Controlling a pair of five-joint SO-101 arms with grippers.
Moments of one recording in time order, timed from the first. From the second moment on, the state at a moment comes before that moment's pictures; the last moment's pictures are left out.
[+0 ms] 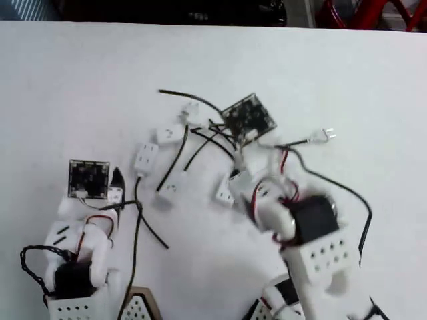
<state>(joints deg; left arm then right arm) -10.7 -103.7 85.9 57.2 -11.5 -26.6 -53.0 32.4 79.0 10.3</state>
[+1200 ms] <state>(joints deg) 21.3 -104.5 70.7 60.9 -7.3 -53.3 -60.3 47.0 64.4 -0.1</state>
